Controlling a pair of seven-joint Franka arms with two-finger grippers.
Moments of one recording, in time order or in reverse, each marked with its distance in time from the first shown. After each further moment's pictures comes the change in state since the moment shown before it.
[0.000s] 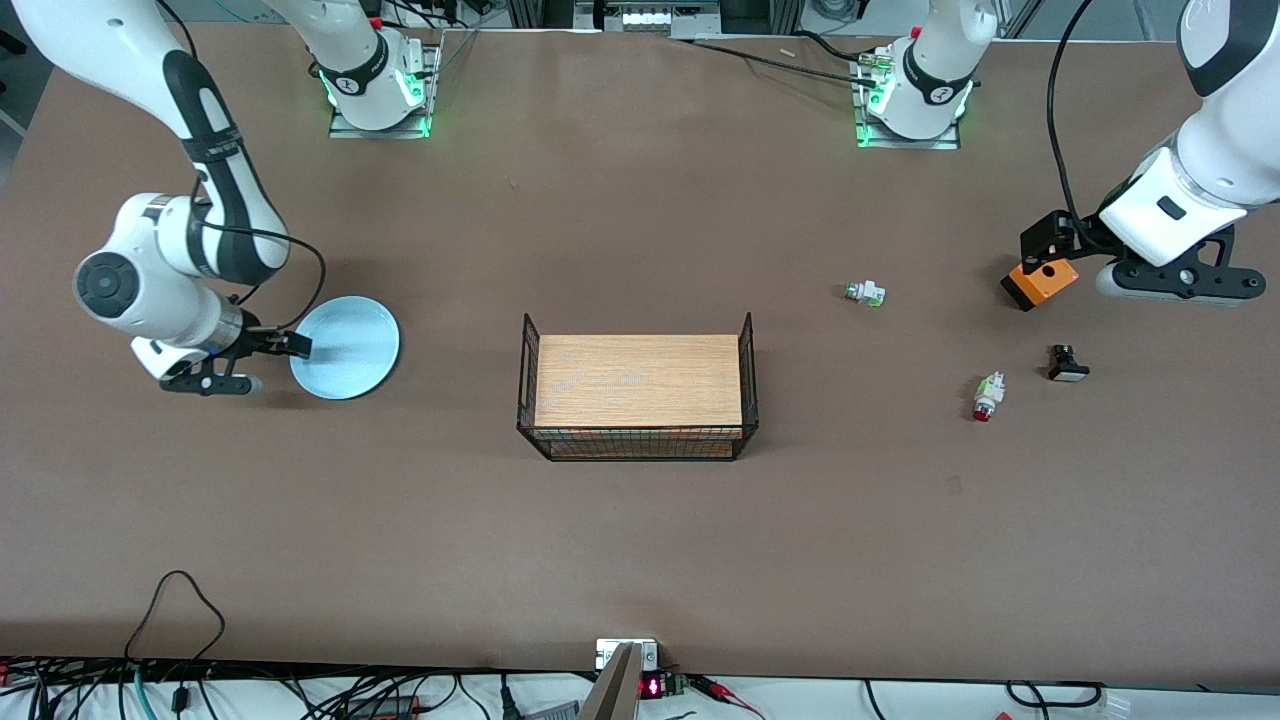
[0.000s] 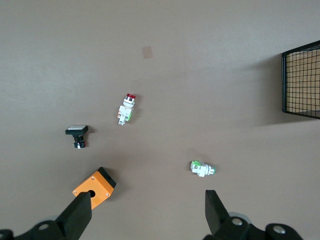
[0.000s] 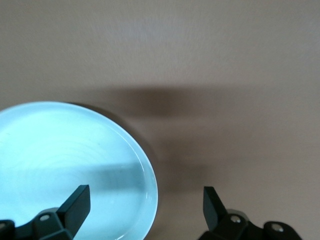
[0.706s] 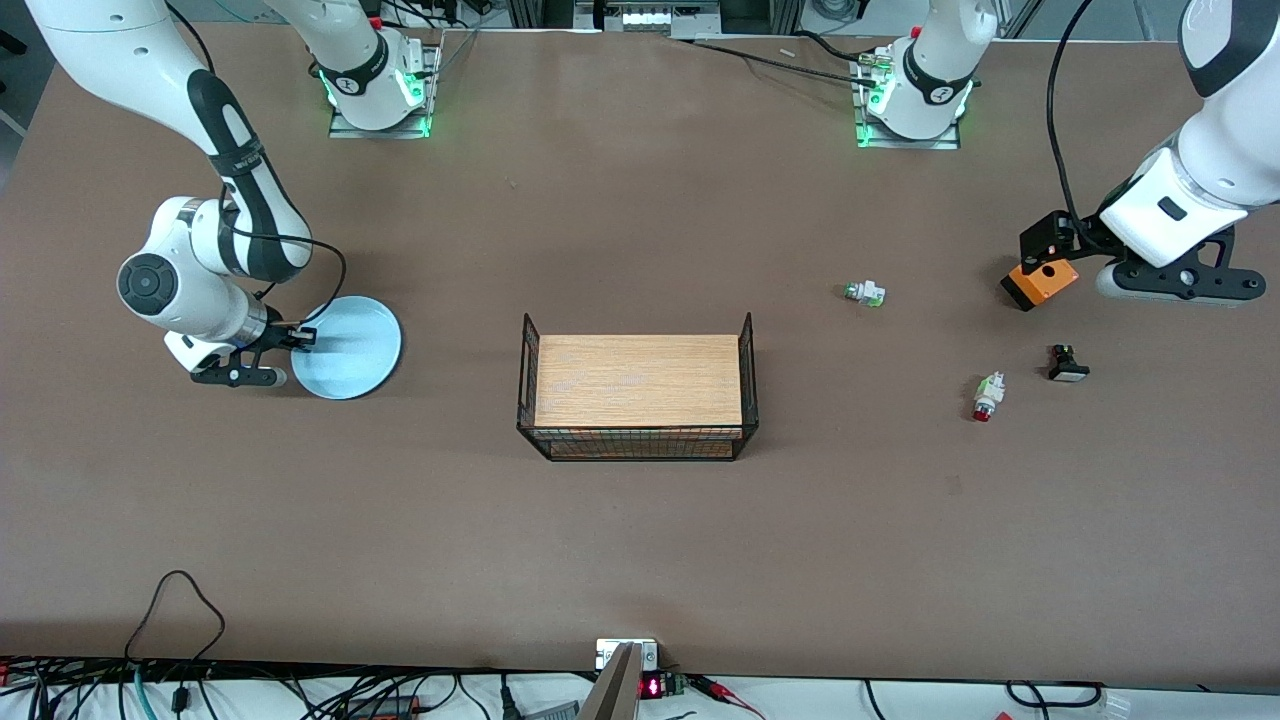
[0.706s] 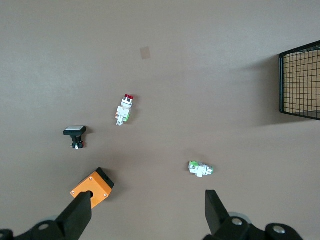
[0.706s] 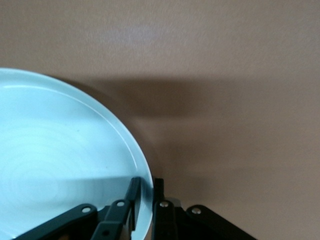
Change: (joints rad) left arm -0.001 0.009 -0.001 0.014 -0.010 -0.004 0.000; right arm 0.001 0.038 0.005 -0.031 0.000 0.030 0.000
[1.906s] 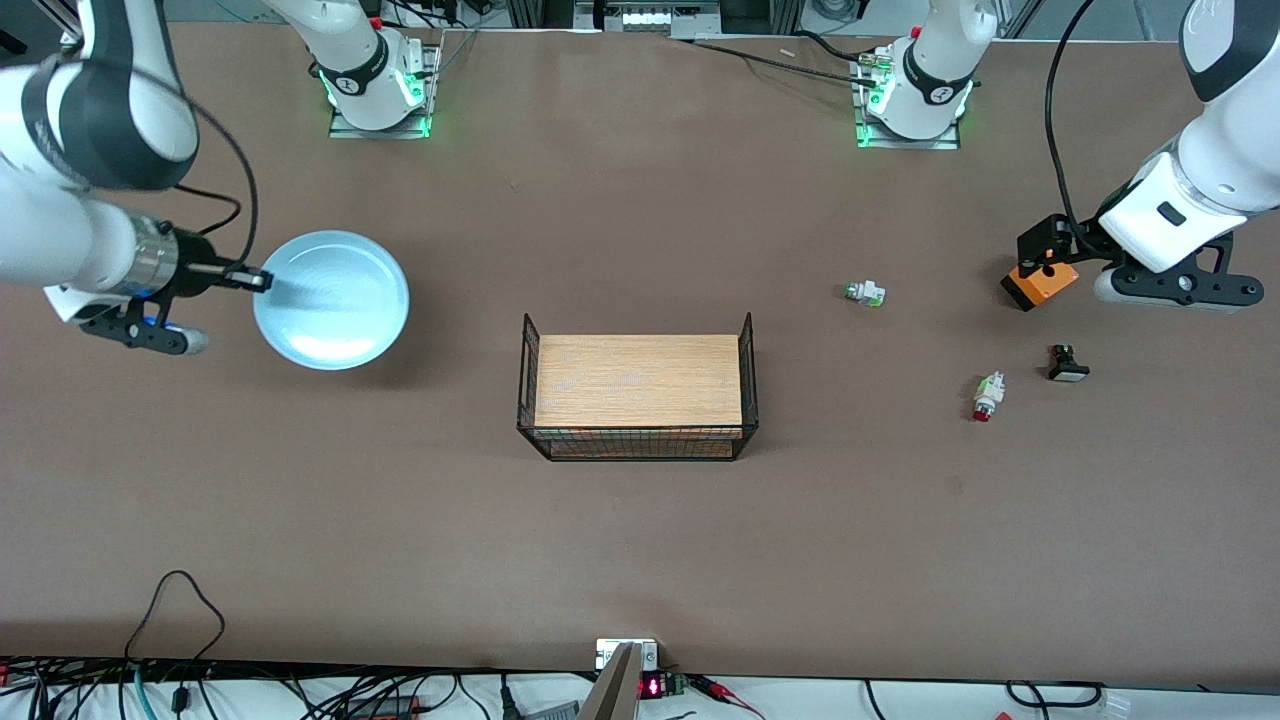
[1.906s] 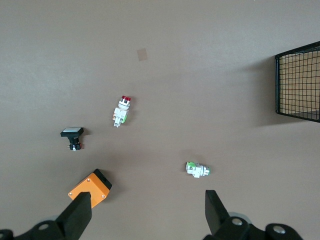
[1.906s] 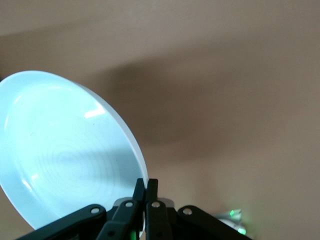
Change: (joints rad) left arm -0.002 0.016 -0.002 0.024 -0.006 -0.013 0.000; right arm 0.055 -0.261 0.116 0.506 0.115 -0.928 0.408
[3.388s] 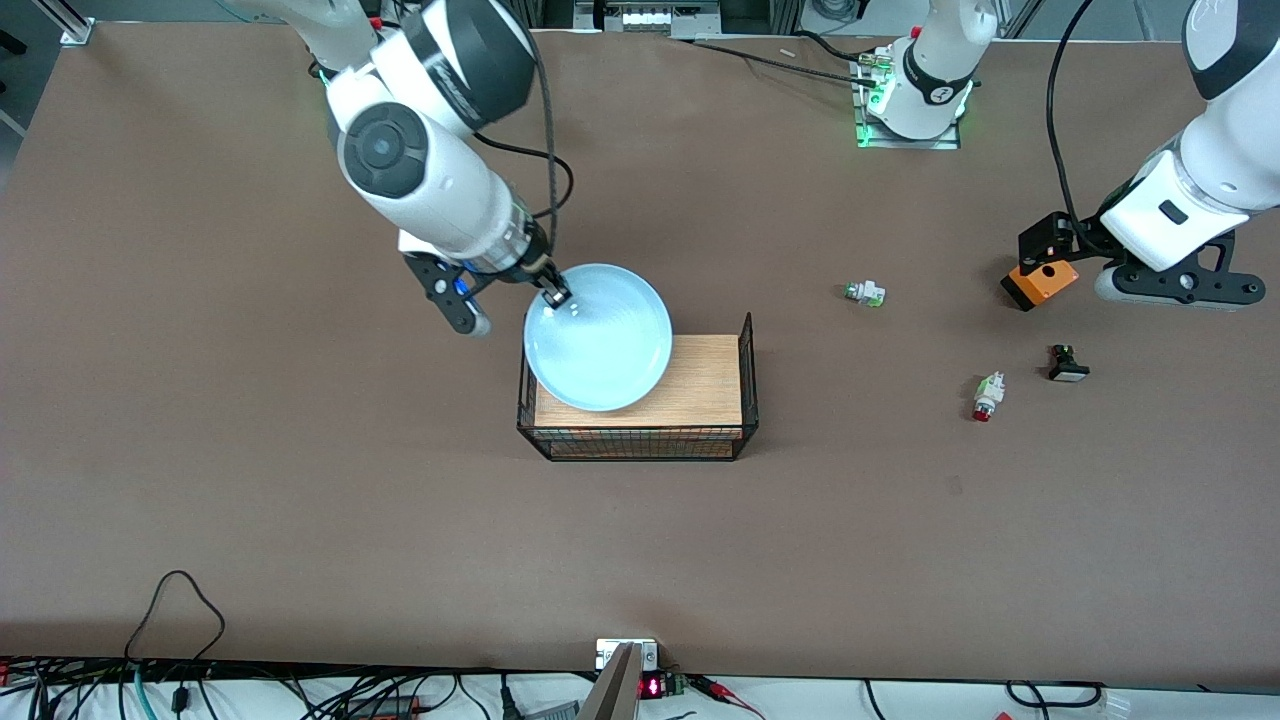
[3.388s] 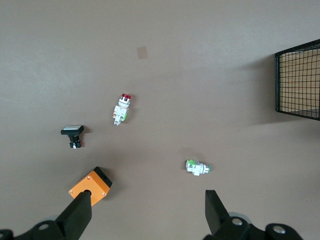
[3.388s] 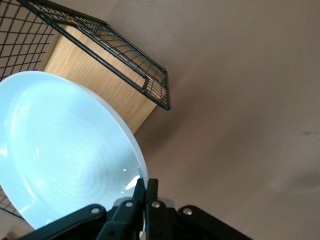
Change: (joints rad) left arm 0.000 0.001 0.000 0.007 0.000 -0.014 0.000; right arm 0.478 0.256 0.032 0.247 0.157 0.301 1.084
